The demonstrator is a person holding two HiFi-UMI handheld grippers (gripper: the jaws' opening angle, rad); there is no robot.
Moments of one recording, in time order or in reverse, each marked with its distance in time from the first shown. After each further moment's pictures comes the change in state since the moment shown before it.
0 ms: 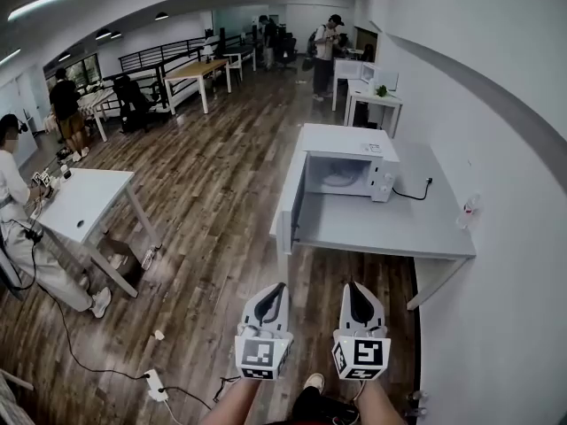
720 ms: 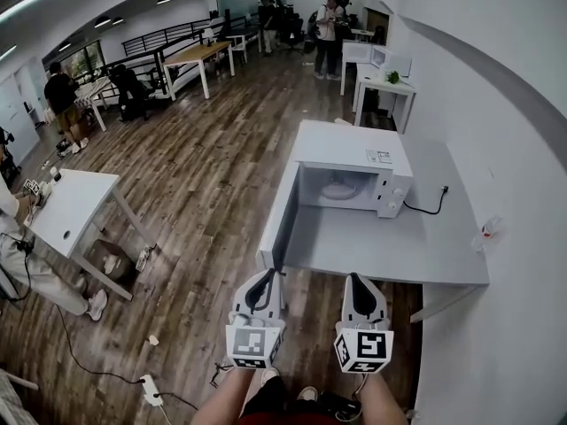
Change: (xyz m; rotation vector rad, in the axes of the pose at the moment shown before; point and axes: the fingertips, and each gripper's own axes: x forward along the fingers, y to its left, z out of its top) left arm 0.192 0.050 -0.012 0.011 0.017 0.068; right arm 0.175 -0.097 -0.032 0.051 0.037 0.036
